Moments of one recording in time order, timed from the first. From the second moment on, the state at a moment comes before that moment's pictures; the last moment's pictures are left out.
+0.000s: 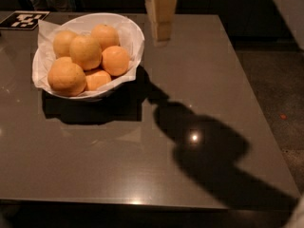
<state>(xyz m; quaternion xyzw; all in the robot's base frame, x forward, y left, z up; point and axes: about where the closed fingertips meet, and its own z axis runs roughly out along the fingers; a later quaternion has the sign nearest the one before) 0.585 0.007 1.042 -0.81 0.54 -0.08 0.20</state>
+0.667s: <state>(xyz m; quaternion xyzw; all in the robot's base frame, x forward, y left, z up) 0.601 0.066 1.024 -0.85 0.50 -0.09 0.17</state>
